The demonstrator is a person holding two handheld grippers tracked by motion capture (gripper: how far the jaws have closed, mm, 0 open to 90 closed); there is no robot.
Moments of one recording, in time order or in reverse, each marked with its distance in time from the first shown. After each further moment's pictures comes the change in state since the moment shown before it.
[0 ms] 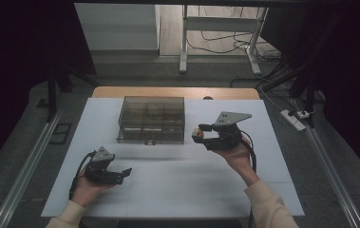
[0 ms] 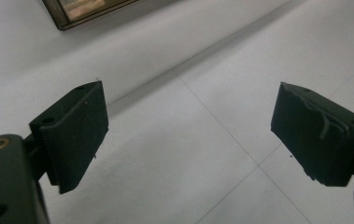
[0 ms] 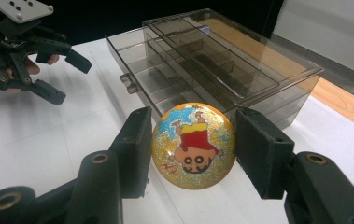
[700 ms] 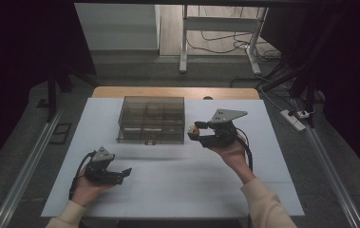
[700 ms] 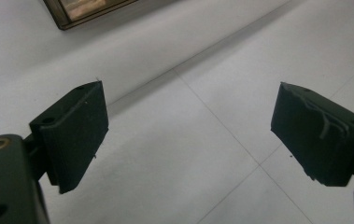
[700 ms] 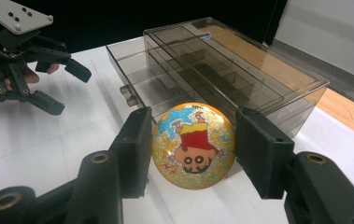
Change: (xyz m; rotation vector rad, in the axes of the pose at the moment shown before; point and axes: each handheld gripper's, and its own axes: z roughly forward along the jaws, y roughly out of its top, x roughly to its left) left arm 0.000 0.000 0.000 0.000 0.003 0.000; right arm -0.001 0.007 0.012 -0.022 0.012 -0.003
